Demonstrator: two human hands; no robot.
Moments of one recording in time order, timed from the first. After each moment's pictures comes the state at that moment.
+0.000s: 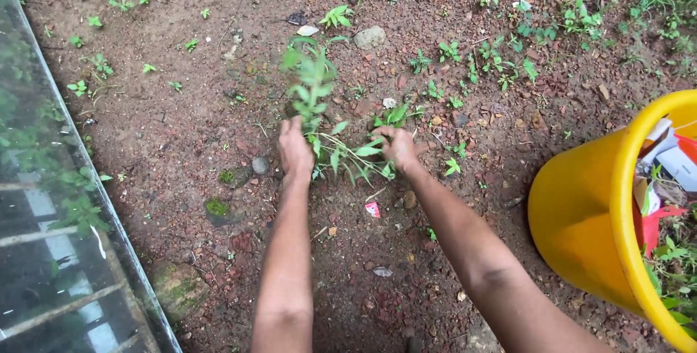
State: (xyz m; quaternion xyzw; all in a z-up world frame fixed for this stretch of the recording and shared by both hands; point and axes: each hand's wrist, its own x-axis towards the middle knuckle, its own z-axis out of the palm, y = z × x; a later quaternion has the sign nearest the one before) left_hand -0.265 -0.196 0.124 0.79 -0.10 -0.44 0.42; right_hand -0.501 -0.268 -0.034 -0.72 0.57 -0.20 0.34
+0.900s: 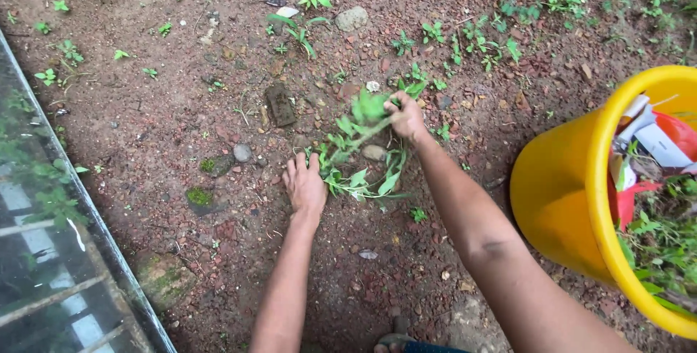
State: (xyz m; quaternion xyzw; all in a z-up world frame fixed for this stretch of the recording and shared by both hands) left_hand -0.314 -0.109 0.000 0.80 -0.56 -0.23 0.03; right_hand -0.533 -0.287 0.006 -0.61 0.65 -0.25 0.38
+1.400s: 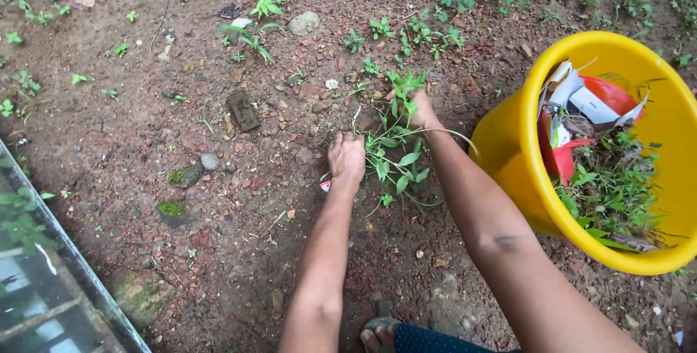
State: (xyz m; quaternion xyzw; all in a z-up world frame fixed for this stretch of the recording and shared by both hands) left_hand -0.469 -0.178 -0.018 0.70 -0.66 -0.29 0.04; right_hand -0.683 -0.332 -0.041 -0.24 0.55 -0.39 0.70
